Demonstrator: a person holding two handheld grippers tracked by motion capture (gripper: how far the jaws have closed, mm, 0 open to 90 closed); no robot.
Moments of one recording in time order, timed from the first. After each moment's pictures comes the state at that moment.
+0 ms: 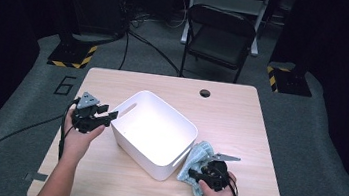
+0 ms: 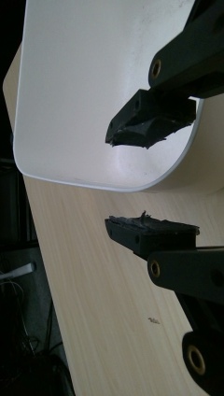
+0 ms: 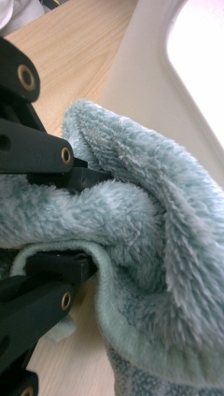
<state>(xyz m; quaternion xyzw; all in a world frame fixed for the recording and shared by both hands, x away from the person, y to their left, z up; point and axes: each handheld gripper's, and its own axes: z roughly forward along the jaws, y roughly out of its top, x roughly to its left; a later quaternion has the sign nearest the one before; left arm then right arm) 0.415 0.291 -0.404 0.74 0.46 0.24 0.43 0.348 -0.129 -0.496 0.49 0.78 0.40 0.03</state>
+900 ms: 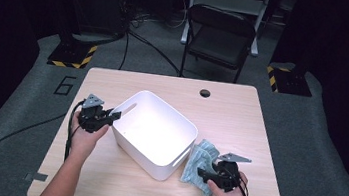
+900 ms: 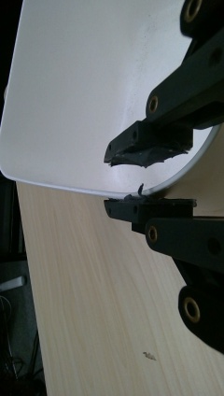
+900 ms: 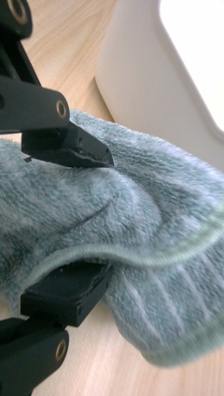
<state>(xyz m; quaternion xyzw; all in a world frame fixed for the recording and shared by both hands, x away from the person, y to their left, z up) 0.427 0.285 -0.422 0.73 0.47 0.21 0.45 0.345 -0.152 -0.484 0.50 0.77 0.39 0.09</state>
